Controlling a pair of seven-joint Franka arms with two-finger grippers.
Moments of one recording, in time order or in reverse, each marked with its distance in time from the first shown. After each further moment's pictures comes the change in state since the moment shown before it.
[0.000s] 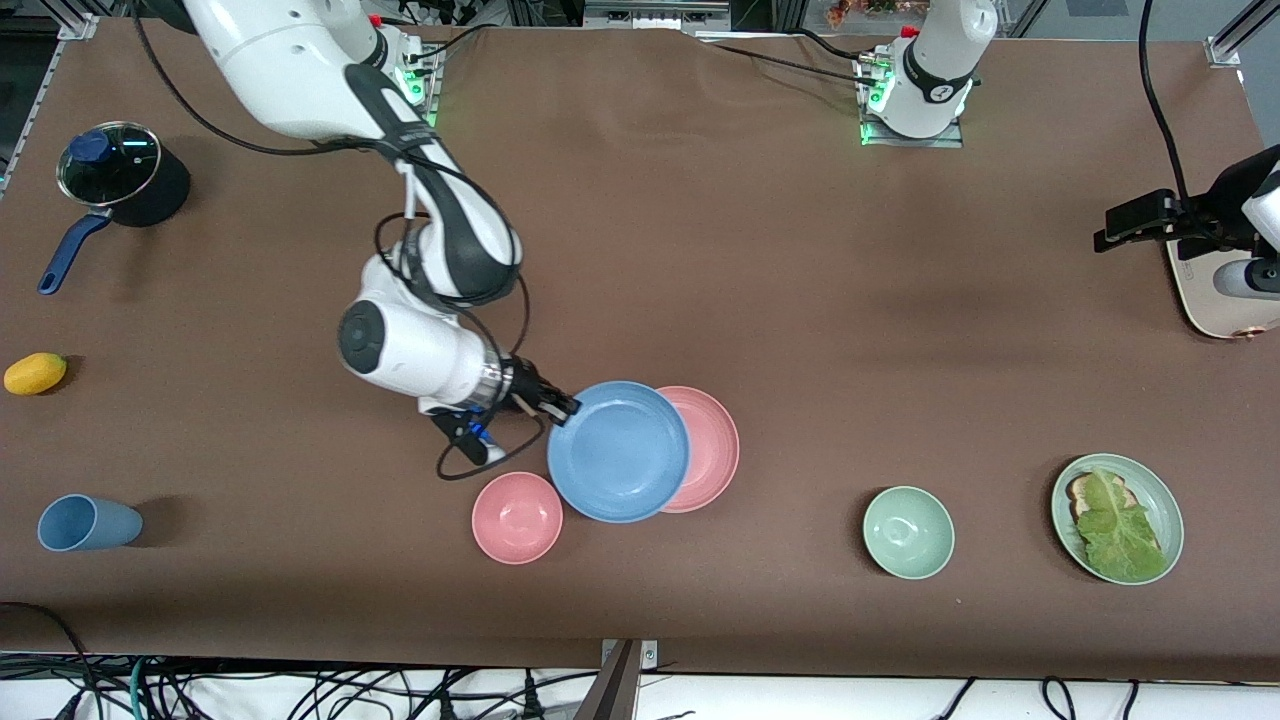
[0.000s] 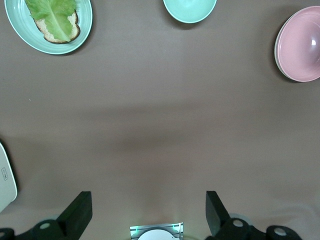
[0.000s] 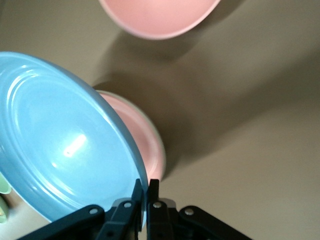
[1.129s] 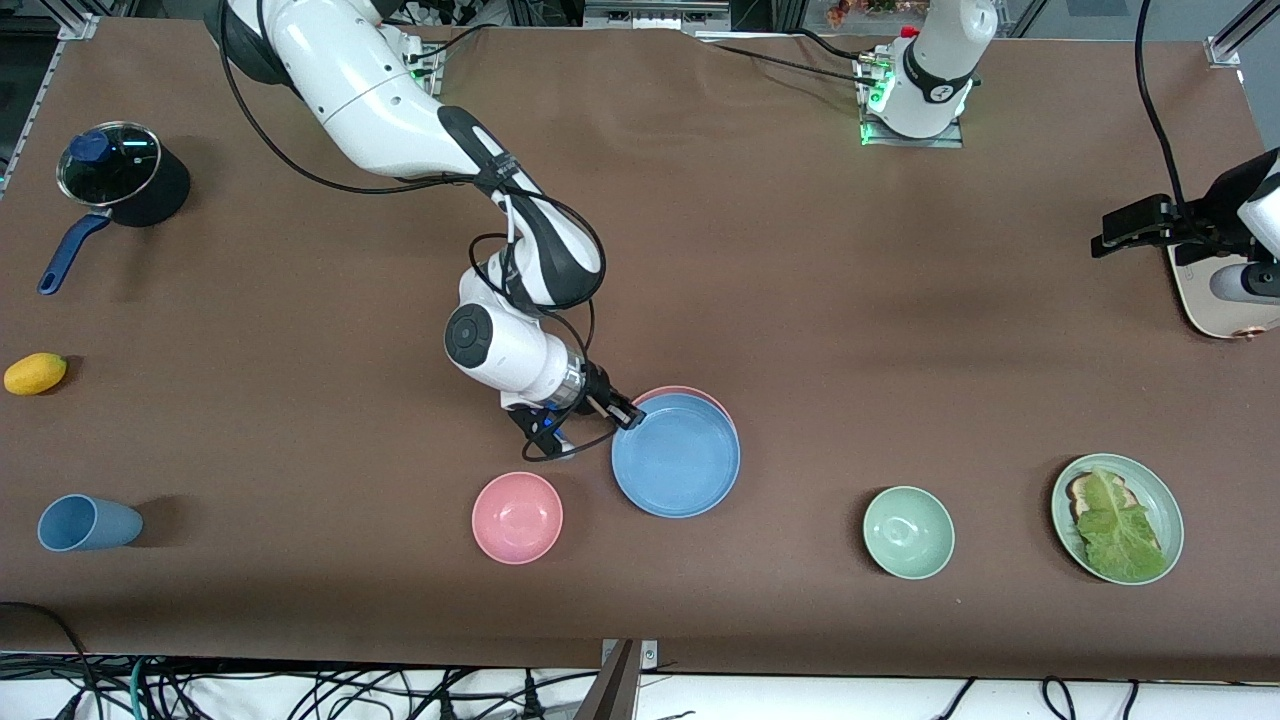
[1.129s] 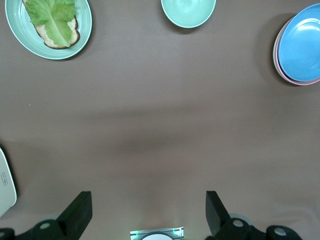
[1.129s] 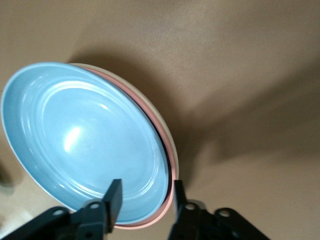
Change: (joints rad) left arm 0.000 0.002 -0.005 -0.003 0.000 0.021 0.001; right arm 0.109 0.141 -0.023 0.063 -0.021 0.118 0.059
